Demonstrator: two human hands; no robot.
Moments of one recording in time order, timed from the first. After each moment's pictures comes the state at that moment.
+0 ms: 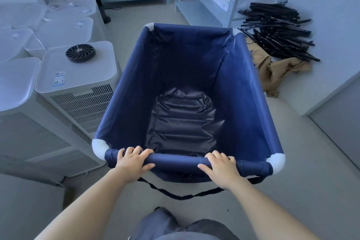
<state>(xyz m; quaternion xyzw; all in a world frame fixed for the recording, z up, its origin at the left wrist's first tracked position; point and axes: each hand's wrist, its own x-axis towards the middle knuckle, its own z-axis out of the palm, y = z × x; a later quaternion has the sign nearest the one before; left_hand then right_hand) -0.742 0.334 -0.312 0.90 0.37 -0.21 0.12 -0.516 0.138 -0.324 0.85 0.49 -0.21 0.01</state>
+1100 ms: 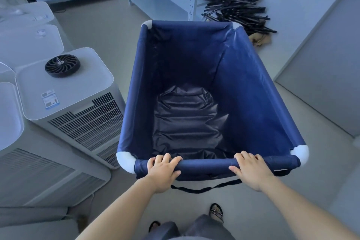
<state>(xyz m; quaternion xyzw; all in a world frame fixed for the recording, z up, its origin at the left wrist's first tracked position) -0.804 0.371 -0.328 0.95 0.15 -0.20 0.17 -0.630 0.120 -0.316 0.91 0.36 -0.18 0.12</state>
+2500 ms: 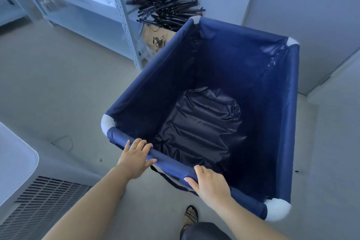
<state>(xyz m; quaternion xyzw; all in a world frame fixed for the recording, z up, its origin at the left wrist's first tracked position) -0.579 0.481 -0.320 0.98 -0.02 -0.20 0.00 -0.596 0.215 -0.339 0.97 0.24 0.02 -0.04</state>
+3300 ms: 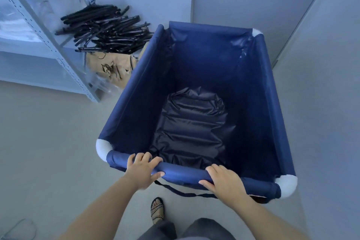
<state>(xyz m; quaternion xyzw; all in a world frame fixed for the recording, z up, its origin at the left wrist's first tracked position) -0.367 0.471 -0.321 0.95 -0.19 -0.25 -0.02 -0.450 0.194 -0.342 0.99 0.09 -0.06 -0.10</state>
